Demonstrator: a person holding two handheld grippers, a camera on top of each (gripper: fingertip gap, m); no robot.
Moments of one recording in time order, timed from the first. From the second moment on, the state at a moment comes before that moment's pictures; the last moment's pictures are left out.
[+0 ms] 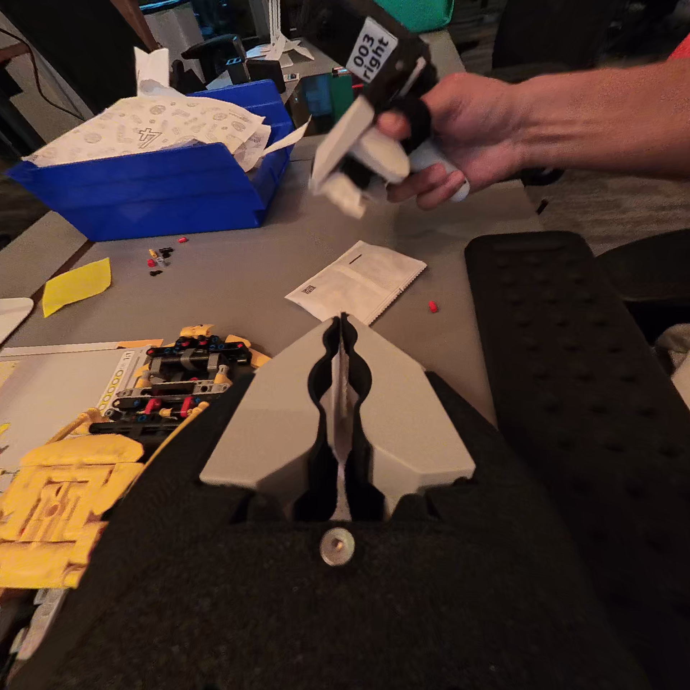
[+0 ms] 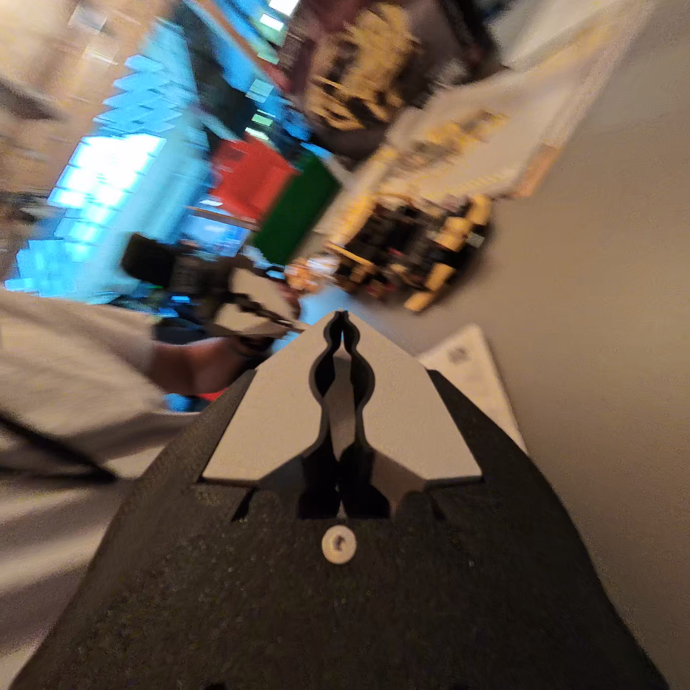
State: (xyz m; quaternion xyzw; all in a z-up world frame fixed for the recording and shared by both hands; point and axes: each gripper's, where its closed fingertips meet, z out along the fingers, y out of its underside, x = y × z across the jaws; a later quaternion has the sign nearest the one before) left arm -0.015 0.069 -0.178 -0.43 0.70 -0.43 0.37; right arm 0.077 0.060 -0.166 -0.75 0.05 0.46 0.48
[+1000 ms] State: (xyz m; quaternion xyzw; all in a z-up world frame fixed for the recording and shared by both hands) left arm -0.016 0.066 -0.175 -0.44 0.68 -0.48 0.34; right arm 0.419 0.063 -0.165 -0.94 0.09 -0.16 0.28
